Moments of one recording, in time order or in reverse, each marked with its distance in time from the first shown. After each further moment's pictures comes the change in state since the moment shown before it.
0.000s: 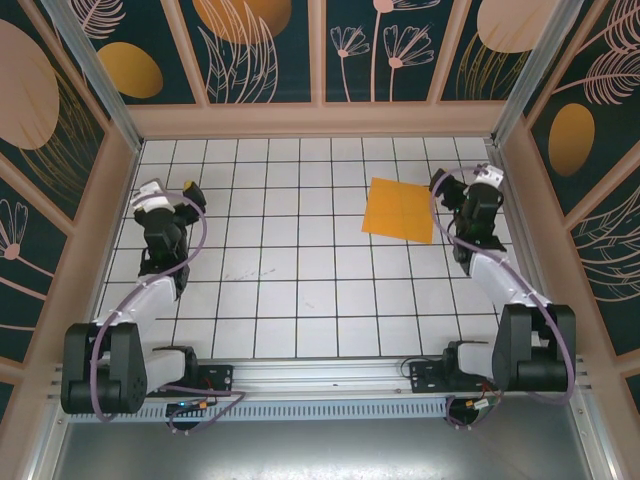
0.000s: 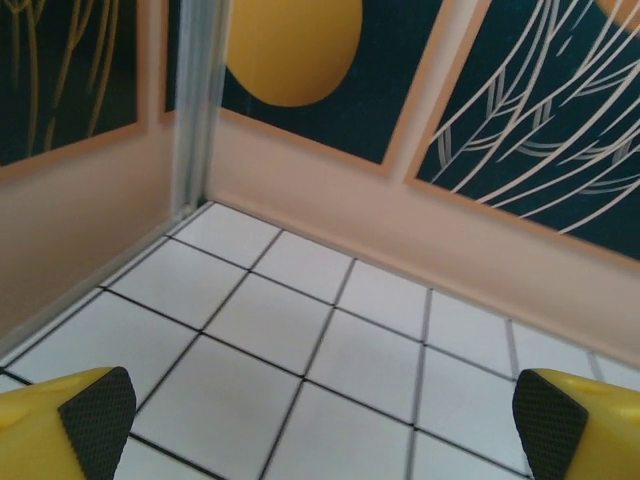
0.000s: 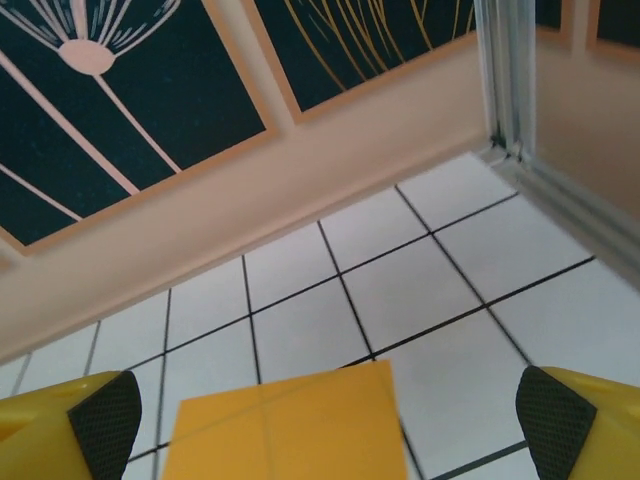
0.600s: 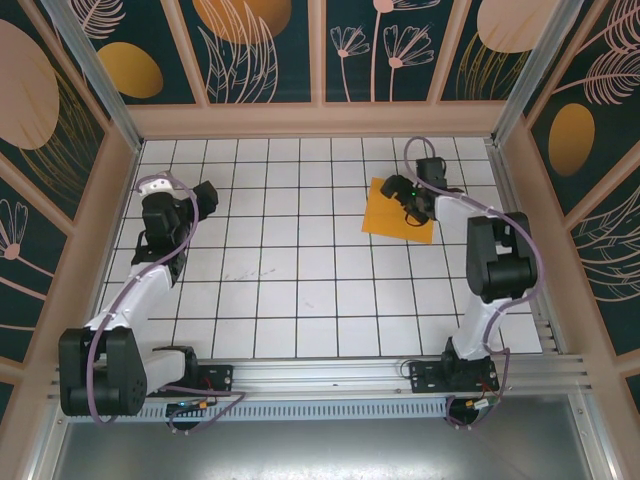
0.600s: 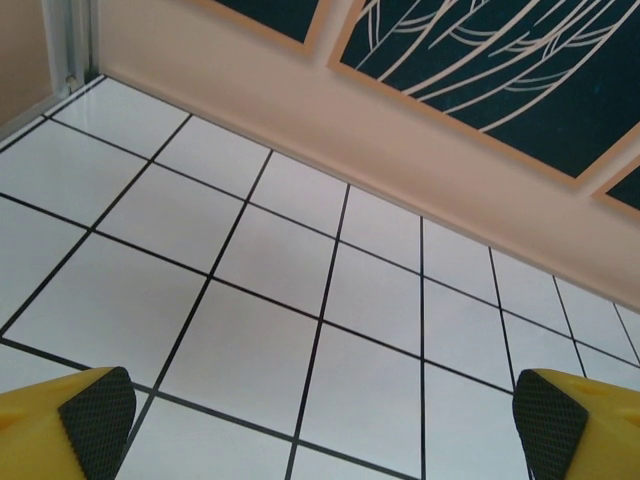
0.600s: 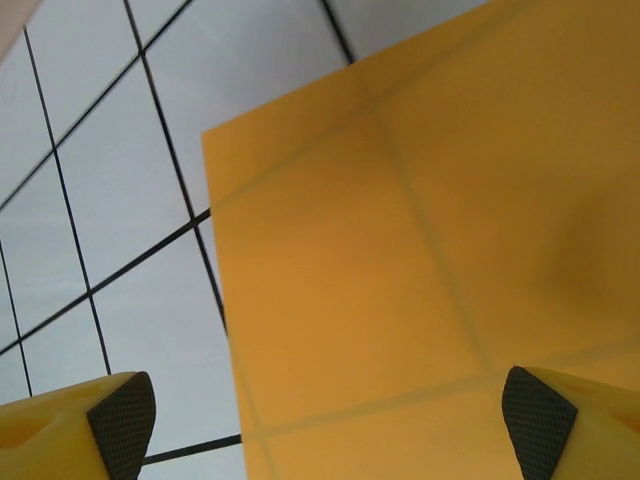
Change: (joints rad) left arm 0.000 0.006 0.131 -0.328 0.213 -0.107; right arm 0.163 0.586 0.462 -0.462 -0.276 0.265
